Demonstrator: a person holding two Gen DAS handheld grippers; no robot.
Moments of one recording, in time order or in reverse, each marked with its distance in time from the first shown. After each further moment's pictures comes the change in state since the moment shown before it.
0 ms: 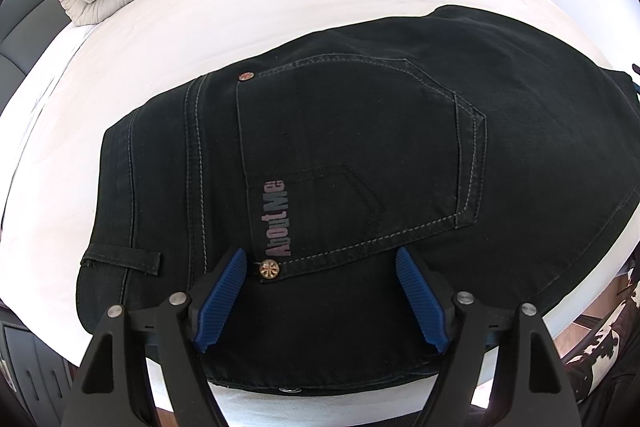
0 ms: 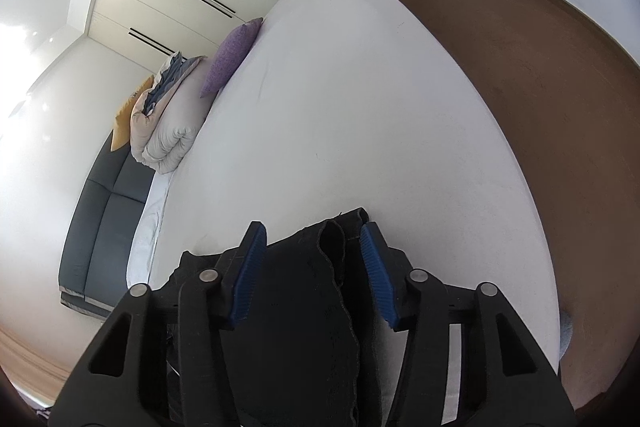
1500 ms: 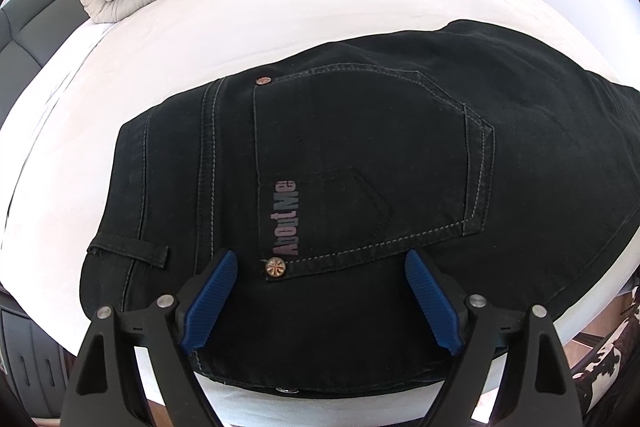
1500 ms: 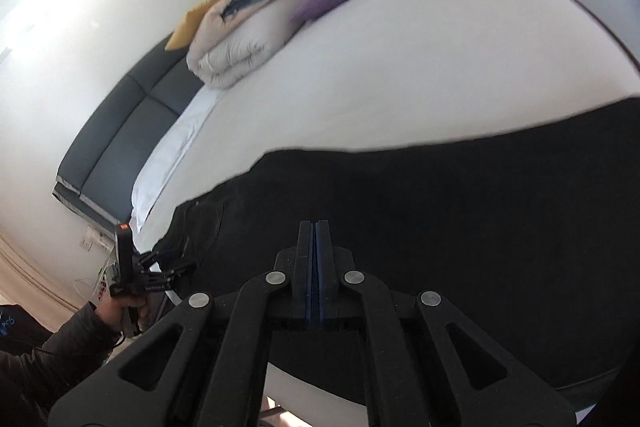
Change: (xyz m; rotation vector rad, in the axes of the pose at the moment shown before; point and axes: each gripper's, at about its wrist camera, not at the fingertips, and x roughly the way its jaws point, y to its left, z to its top) left arm -0.005 -0.002 -0.018 -0.050 -0.049 0.033; right arm 0.133 0.162 -0.121 -0.327 0.145 0.078
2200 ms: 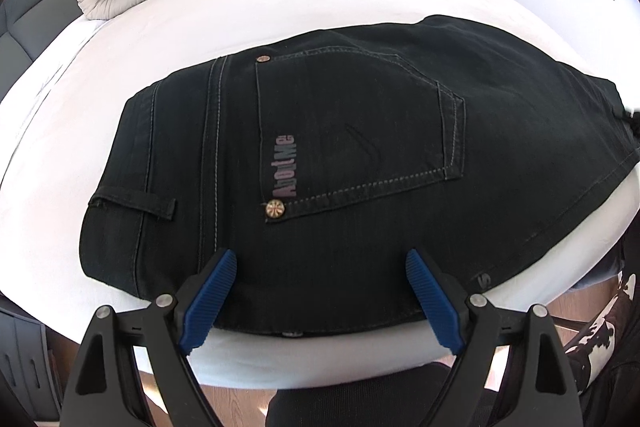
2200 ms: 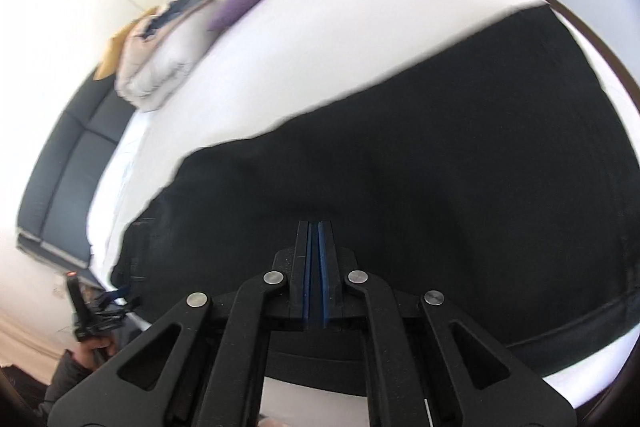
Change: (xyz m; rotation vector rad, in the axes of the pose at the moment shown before) left arm -0.015 0.020 -0.028 0.005 -0.024 -0.072; right arm -0.022 -0.040 -0.017 0.164 -0.057 -0.161
